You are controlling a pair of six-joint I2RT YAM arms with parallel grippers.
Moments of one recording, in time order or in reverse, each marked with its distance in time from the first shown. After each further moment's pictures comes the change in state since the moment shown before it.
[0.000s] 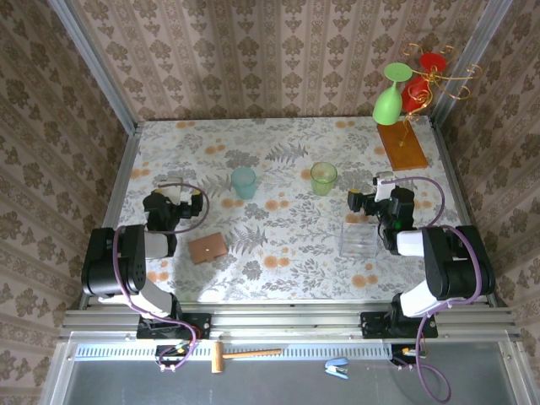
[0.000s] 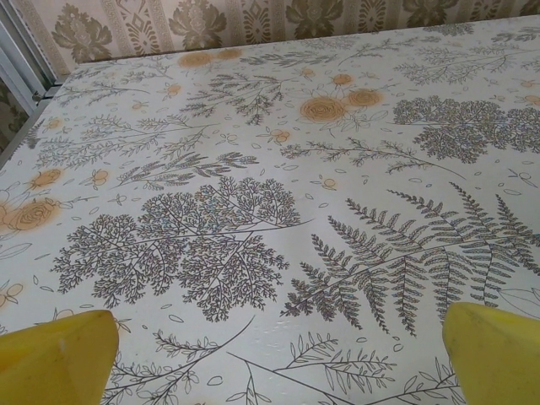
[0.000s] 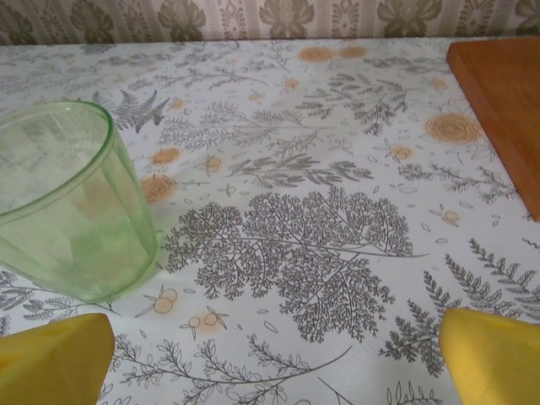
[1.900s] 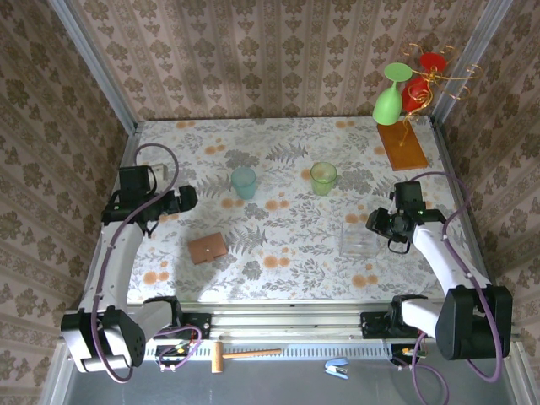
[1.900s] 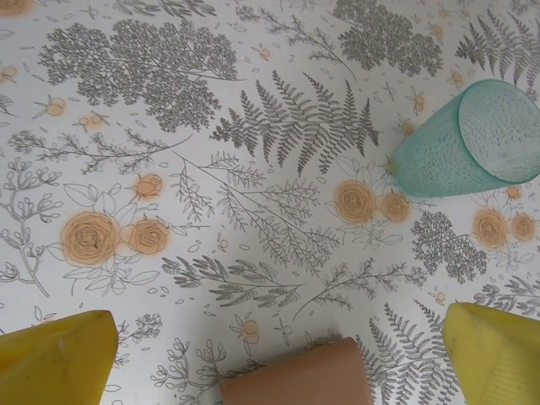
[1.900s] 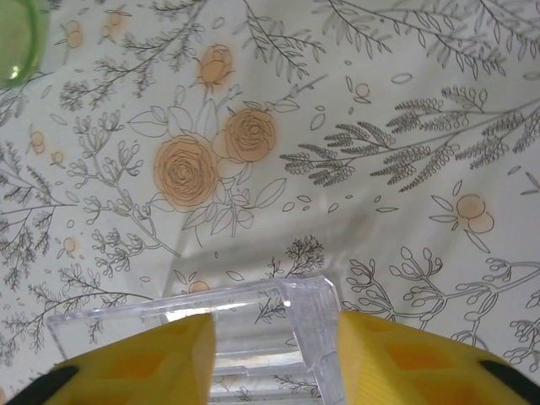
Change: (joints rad) left arm 0.001 -0.482 0.558 -1.550 0.073 -0.254; right arm 0.000 -0.364 0.306 -1.415 0.057 0.420
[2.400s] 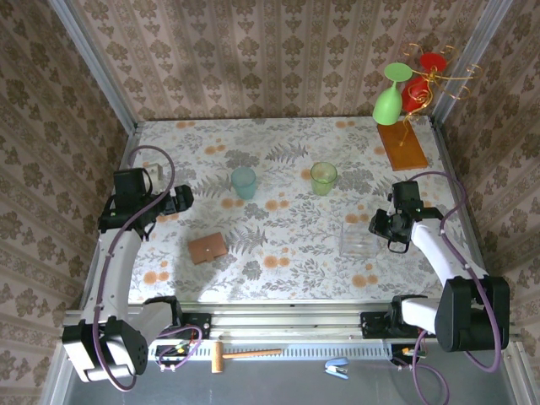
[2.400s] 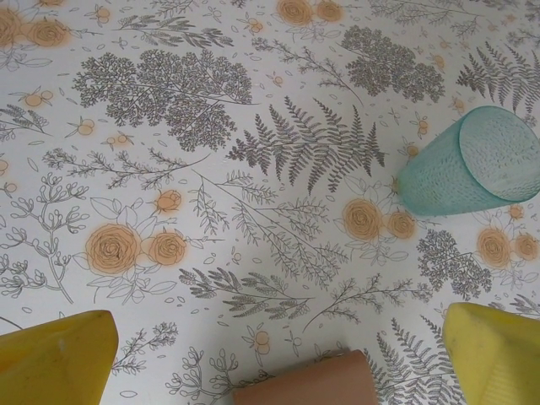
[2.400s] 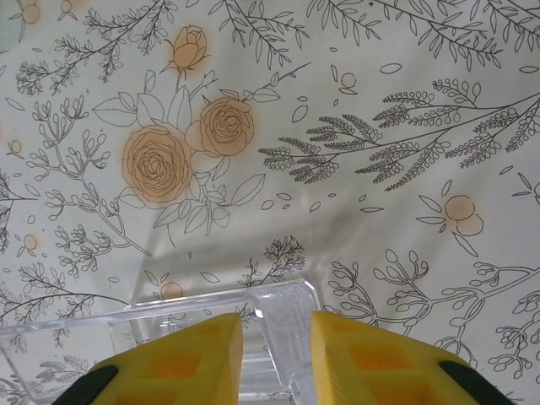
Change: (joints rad) left arm 0.019 -0.051 -0.019 0.022 -0.012 0.000; right arm 0.000 0.043 0.000 0.001 0.022 -0.033
